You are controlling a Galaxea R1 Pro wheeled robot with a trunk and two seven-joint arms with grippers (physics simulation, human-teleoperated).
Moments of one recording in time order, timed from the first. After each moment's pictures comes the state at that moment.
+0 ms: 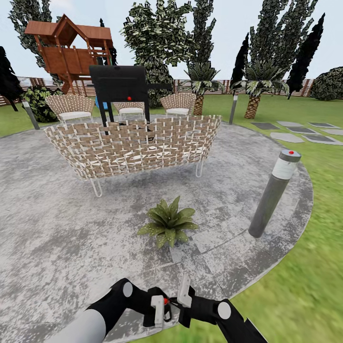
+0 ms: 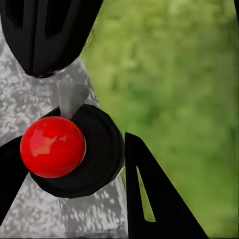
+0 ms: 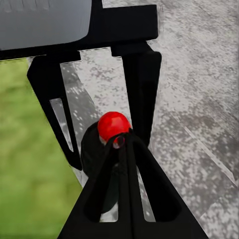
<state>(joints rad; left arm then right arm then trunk) -0.62 -0.12 -0.11 -0.41 -1.02 -0.34 -0.88 -0.39 0.07 0.24 -0.73 0.57 -0.33 0.69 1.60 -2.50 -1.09</state>
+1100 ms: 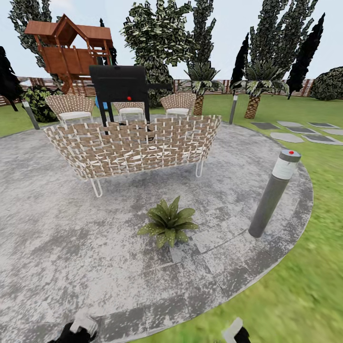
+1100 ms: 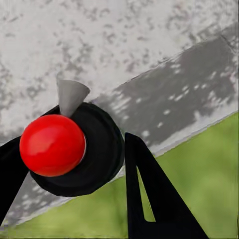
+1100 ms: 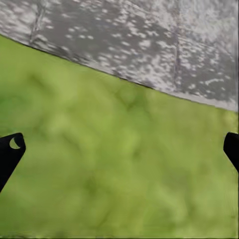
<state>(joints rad) -0.49 0.23 -0.03 -0.04 -0.18 -0.33 -0.30 -0.39 0.01 0.22 -0.08 0.47 -0.35 -0.24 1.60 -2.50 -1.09</state>
